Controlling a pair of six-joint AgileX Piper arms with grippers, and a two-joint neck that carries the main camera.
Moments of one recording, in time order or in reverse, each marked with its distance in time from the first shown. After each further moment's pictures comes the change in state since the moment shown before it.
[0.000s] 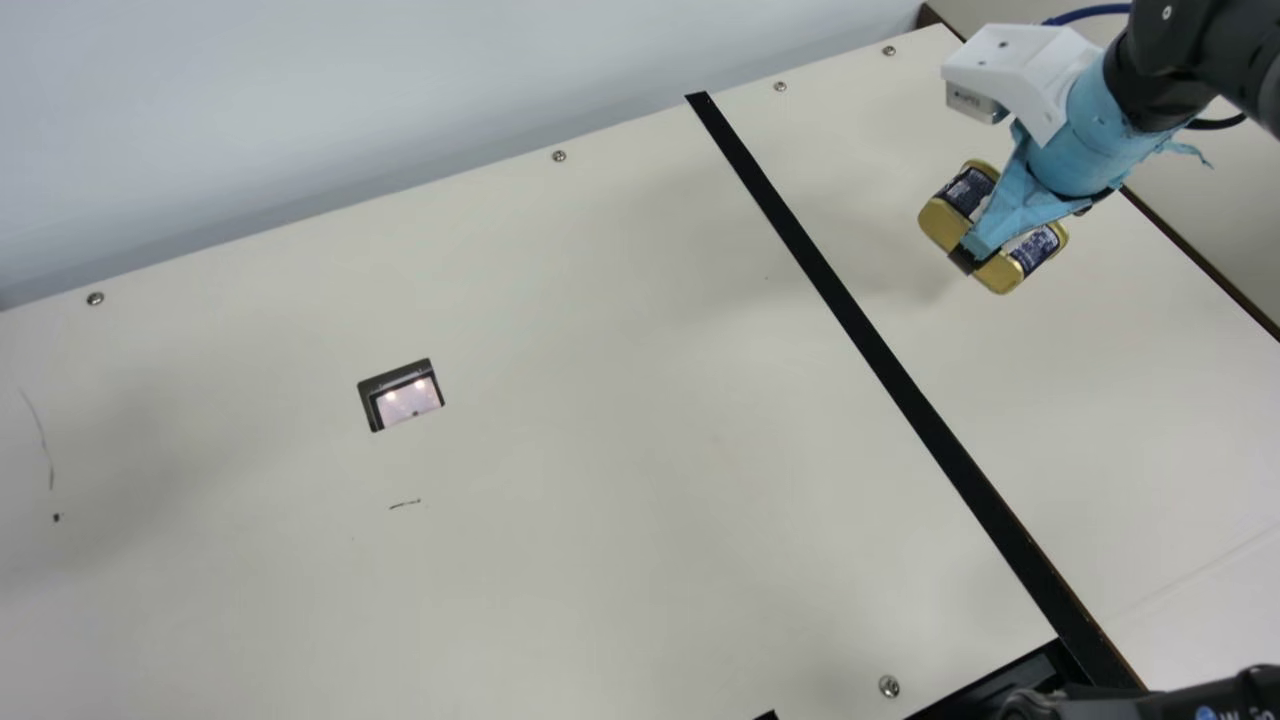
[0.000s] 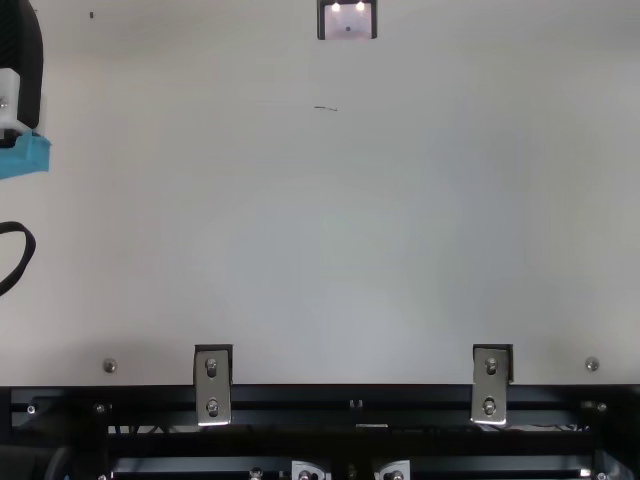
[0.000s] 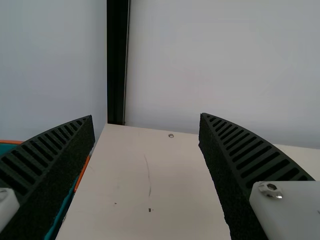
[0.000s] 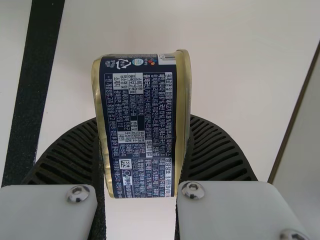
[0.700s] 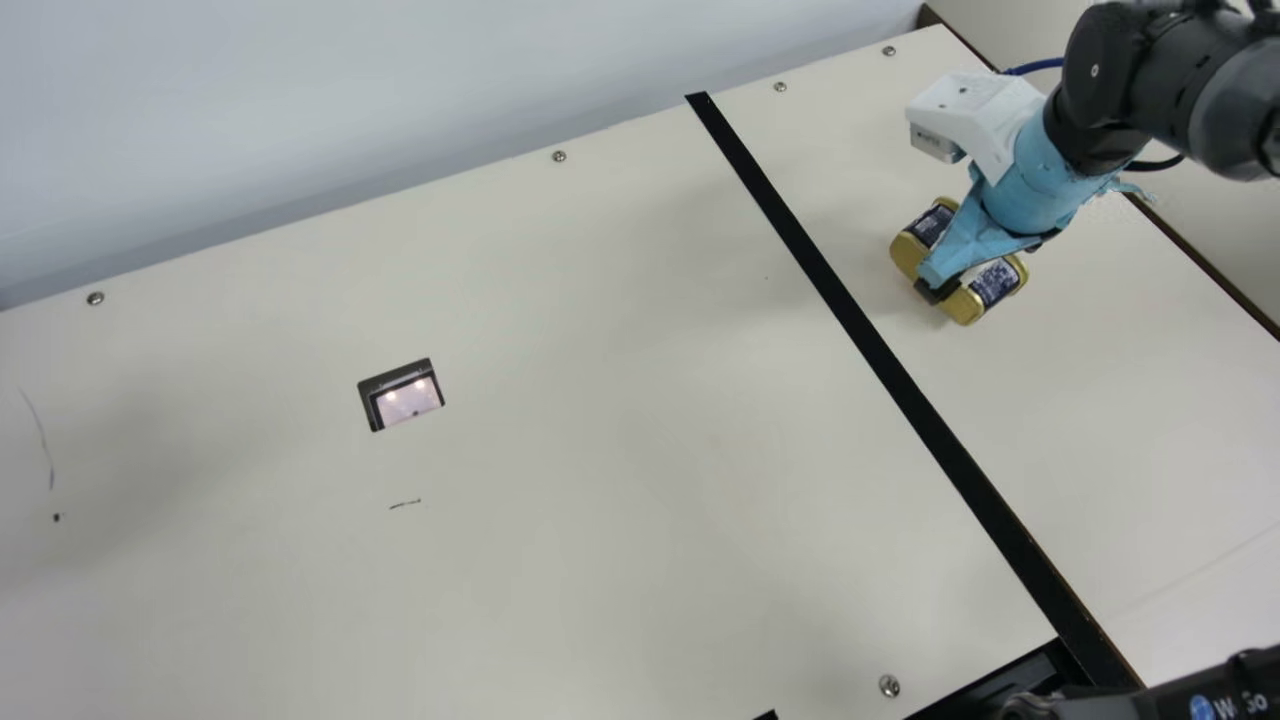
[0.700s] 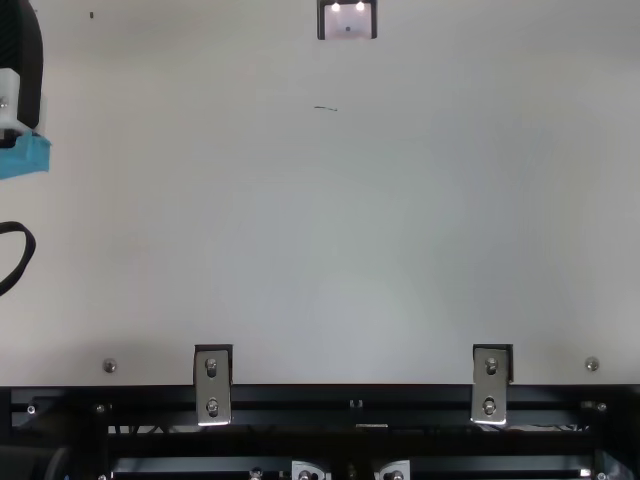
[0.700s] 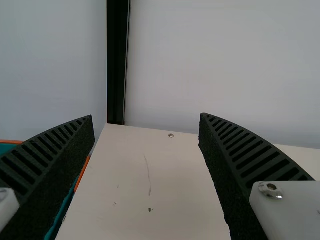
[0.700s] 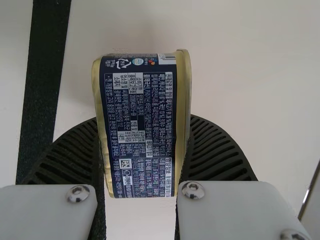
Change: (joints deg) left arm 0.0 0.0 0.0 0.0 0.0 0.0; right arm 2.4 2.7 5.6 -0.7 -7.7 7.0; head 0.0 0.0
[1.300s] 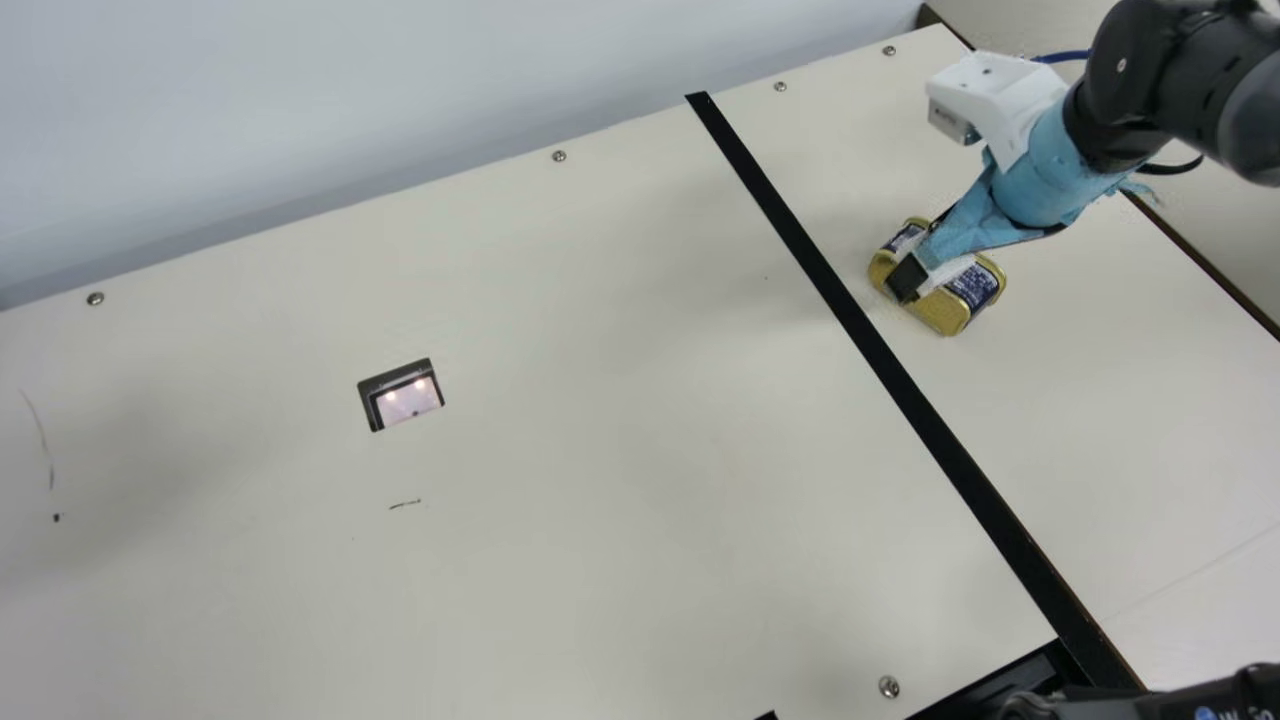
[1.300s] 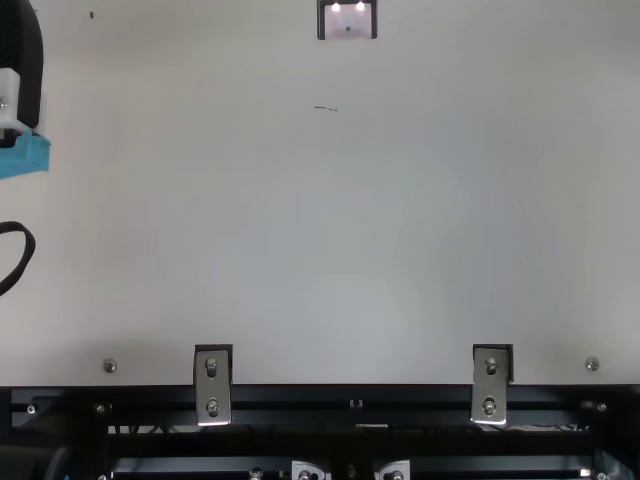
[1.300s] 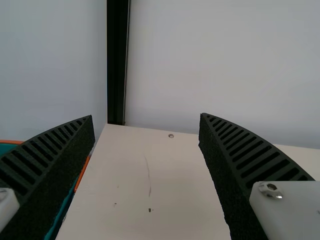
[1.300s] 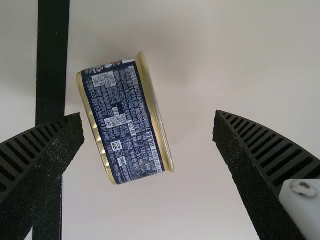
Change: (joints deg) left arm 0.0 0.0 0.0 0.0 0.0 0.0; right arm -1.9 -3.6 -1.6 5.6 0.8 1.5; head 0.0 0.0
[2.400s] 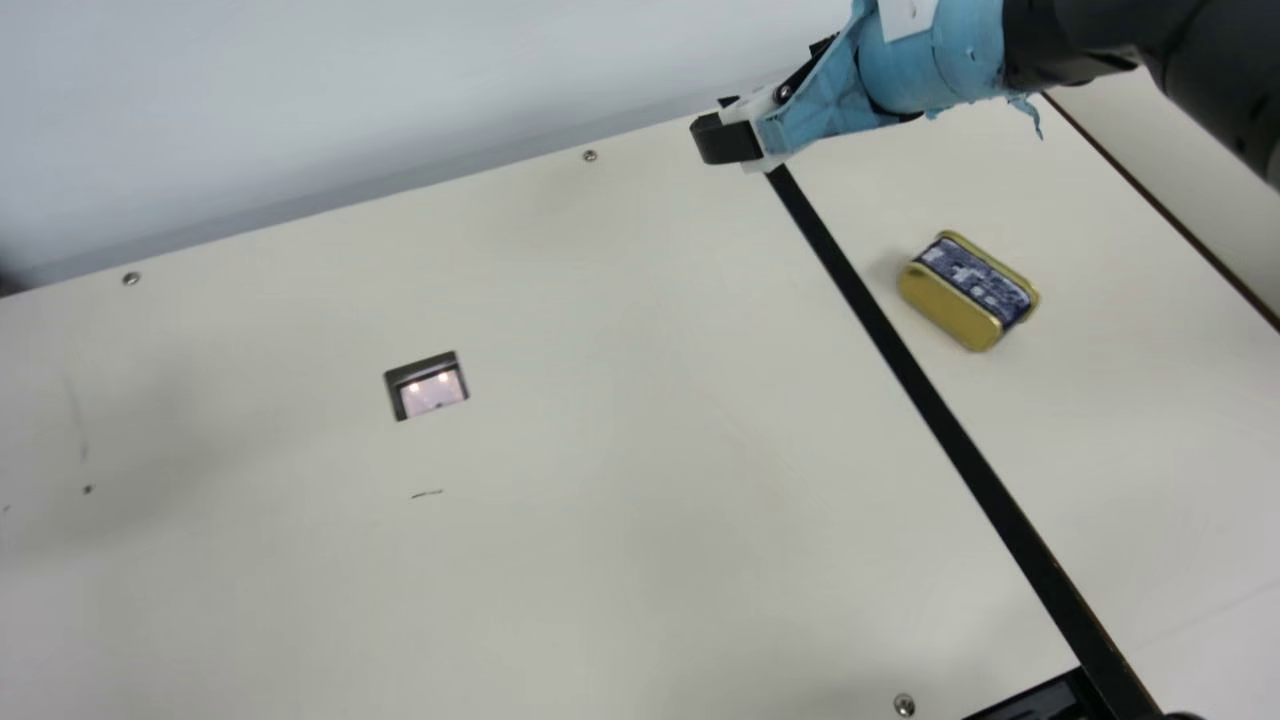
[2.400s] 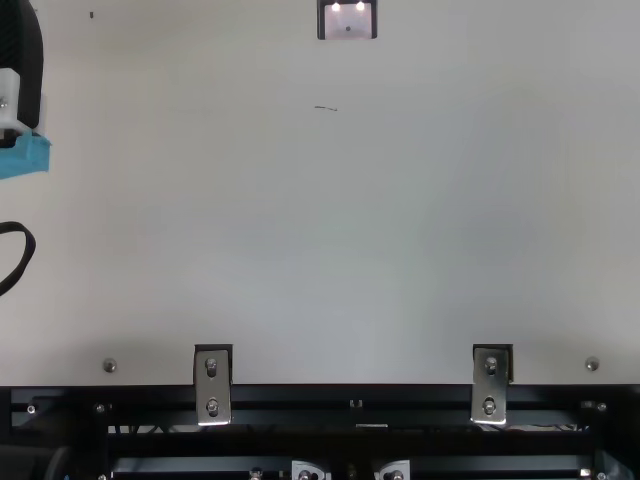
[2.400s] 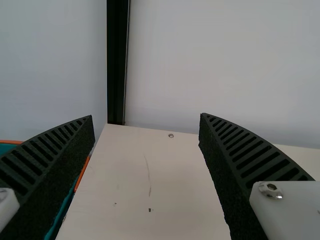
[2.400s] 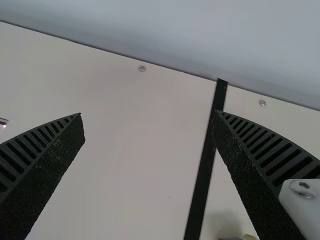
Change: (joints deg) left arm 0.0 0.0 0.0 0.0 0.0 0.0; right arm 21.5 -9.7 -3.9 22.8 -9.5 -3.6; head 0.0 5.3
